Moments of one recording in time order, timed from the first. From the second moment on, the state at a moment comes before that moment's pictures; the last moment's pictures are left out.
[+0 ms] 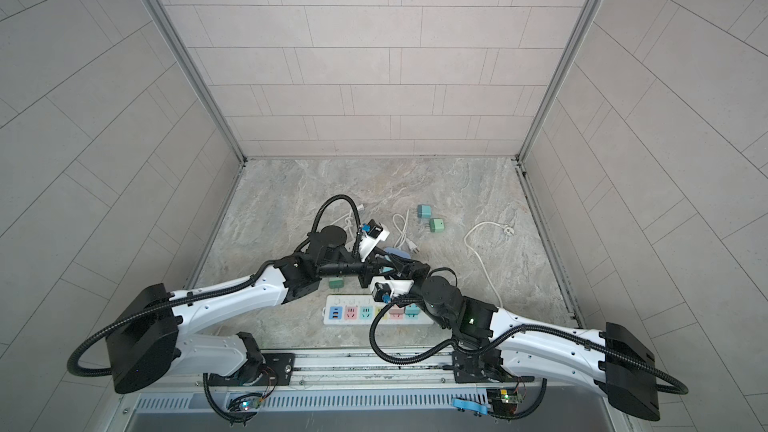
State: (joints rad) left arm -0.89 1.33 0.74 0.20 0.46 -0.24; right arm 1.08 0.84 0.37 0.26 0.37 -0.80
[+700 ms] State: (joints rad) left arm -0.86 1.22 0.69 0.16 0.32 -0.12; right arm 0.75 0.65 0.26 0.24 0.37 -0.45
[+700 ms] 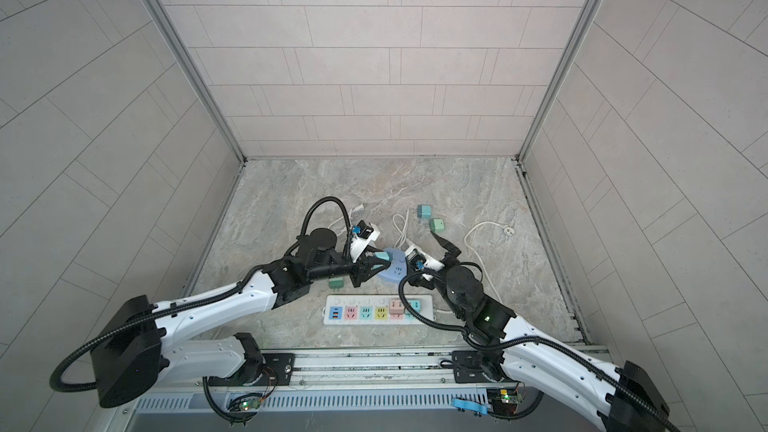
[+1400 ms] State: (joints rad) left arm -0.96 1.07 0.77 -0.23 -0.06 0.20; right arm 0.21 0.55 0.13 0.13 0.40 0.37
